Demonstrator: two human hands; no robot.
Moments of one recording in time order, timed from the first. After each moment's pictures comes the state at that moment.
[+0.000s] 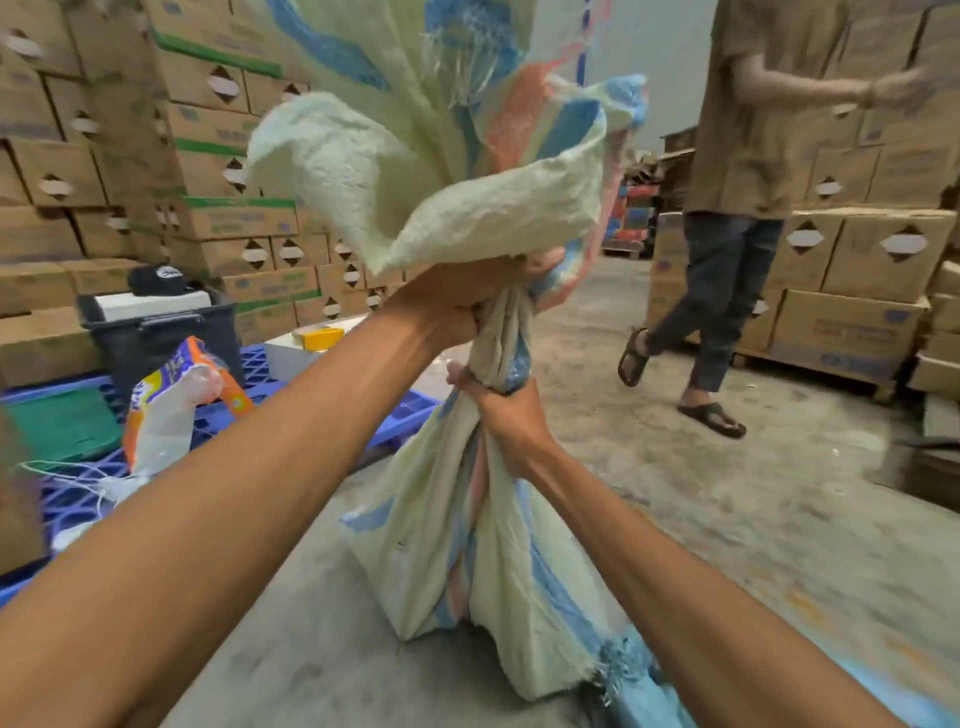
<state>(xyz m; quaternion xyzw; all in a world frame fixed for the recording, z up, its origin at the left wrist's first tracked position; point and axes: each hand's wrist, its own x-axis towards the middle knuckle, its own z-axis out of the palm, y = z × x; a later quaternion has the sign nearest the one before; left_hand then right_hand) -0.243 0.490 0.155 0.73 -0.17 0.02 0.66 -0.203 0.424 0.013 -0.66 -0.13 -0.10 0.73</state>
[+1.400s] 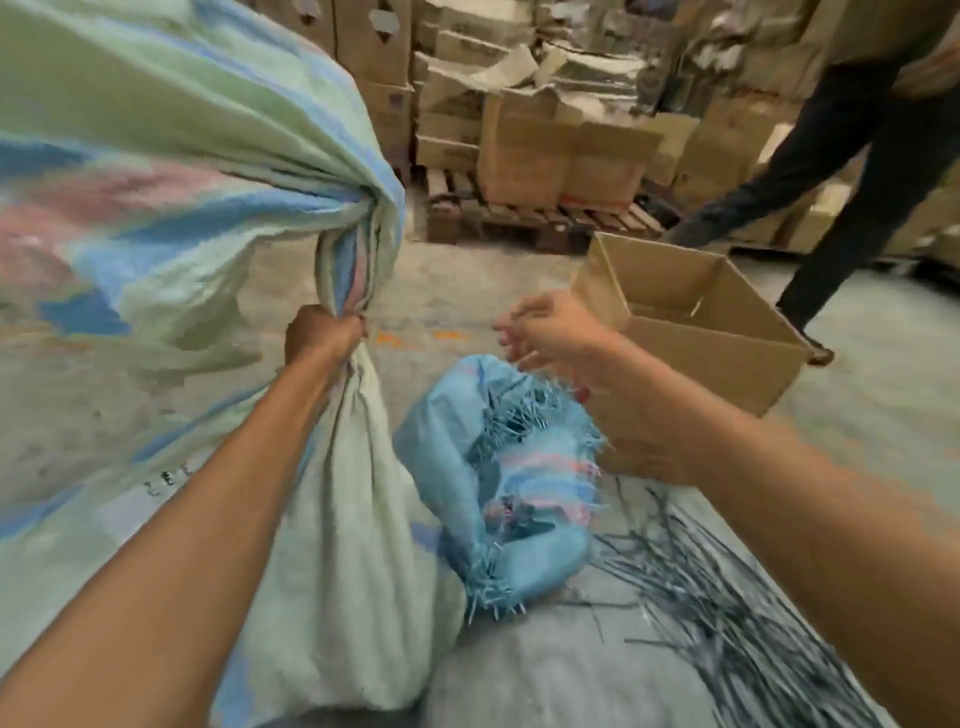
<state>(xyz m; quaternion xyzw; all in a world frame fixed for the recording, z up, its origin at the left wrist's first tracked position) -0.244 0.207 -0.170 0.85 -0.06 -0.10 0.52 -0.450 0.049 -0.091 -0.81 0.30 -0.11 0.48</state>
